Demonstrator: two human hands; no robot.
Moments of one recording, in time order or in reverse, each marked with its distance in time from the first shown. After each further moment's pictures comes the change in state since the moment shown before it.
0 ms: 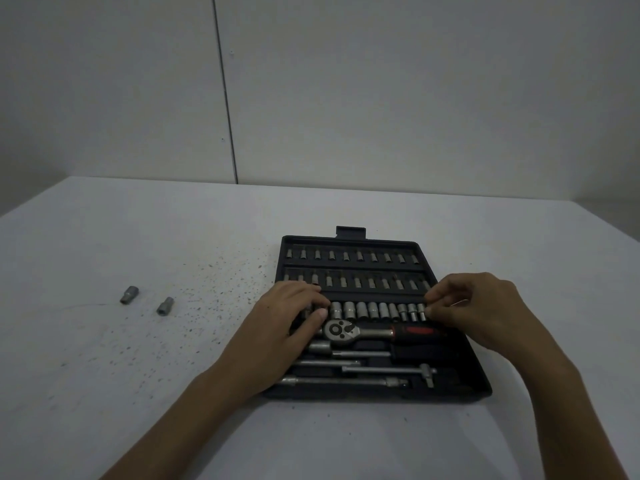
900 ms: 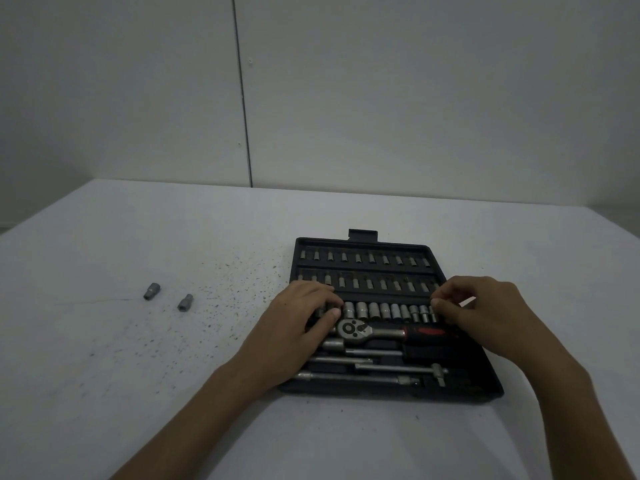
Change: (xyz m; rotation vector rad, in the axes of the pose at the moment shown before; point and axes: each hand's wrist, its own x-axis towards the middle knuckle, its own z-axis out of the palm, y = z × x) left_hand 0.000 0.003 -0.002 0.023 -0.029 -0.010; right_hand 0.000 0.002 0.006 -0.103 0.024 -0.109
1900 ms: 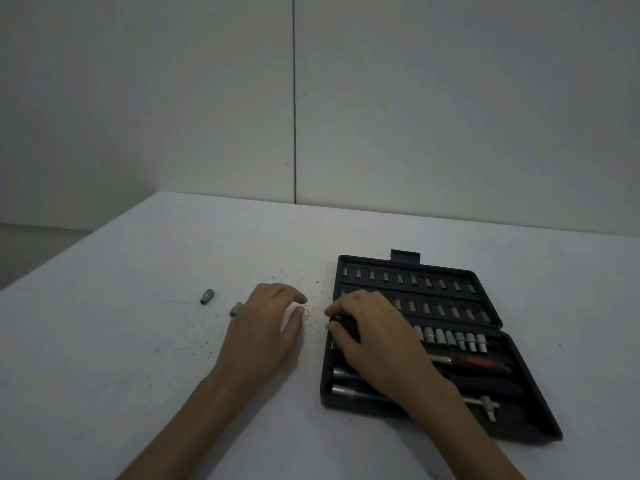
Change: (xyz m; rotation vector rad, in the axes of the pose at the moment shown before) left_hand -0.030 -0.037 -0.047 0.261 0.278 -0.189; right_hand -0.008 -0.111 0.098 -0.017 -0.036 -0.565
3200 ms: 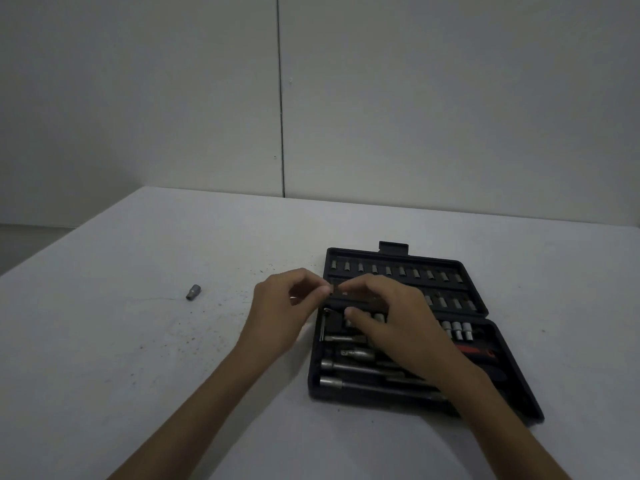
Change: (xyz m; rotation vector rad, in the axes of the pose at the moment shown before) left_hand 0.023 0.041 0.001 -0.498 -0.075 -0.220; right_hand -0.006 0.024 -0.025 0.344 0.044 0.039
